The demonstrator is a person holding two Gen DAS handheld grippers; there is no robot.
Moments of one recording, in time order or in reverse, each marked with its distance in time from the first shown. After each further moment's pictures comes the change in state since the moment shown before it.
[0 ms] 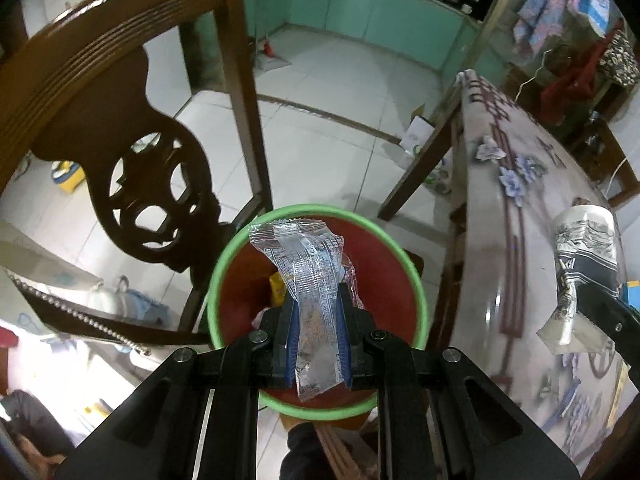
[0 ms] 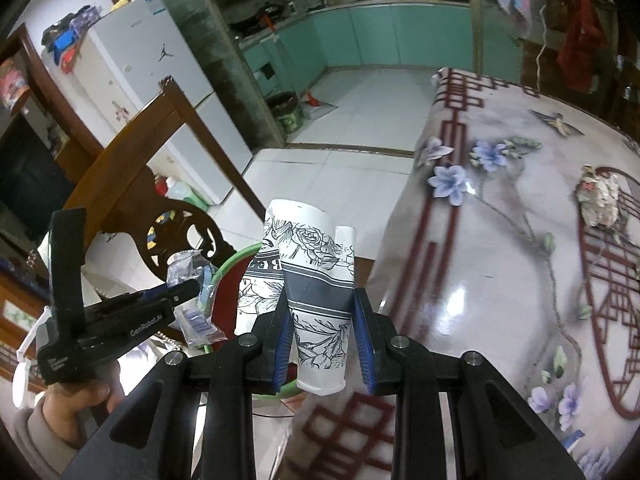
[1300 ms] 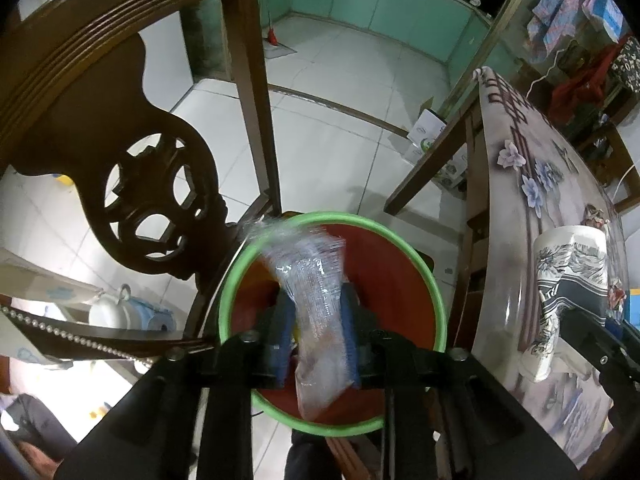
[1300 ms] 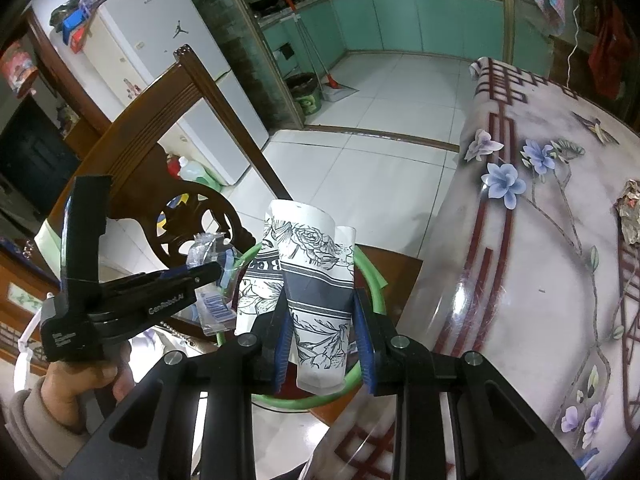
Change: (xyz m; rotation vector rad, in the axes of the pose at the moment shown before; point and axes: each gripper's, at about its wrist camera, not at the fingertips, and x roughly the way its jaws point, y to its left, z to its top) left arm 0.018 0.015 0.021 -0.009 0.037 0.003; right arm 0.038 0.024 0.011 -0.042 0.060 0.029
